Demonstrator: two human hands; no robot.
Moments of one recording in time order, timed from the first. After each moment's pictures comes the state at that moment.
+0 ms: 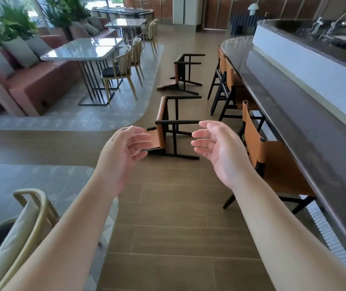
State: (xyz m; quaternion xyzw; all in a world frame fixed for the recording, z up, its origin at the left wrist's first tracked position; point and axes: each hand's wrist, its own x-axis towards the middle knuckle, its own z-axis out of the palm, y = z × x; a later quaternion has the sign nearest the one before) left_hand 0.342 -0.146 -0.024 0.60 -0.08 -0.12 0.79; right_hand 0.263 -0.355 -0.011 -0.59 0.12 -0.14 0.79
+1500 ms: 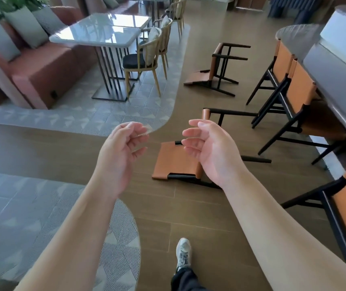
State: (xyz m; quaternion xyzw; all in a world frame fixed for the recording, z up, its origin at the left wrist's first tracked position) left_hand 0.921 -0.054 -0.068 0.58 -0.02 -0.08 0.81; right_hand 0.874 -0.246 -0.052 -0.53 0.12 -0.04 0.84
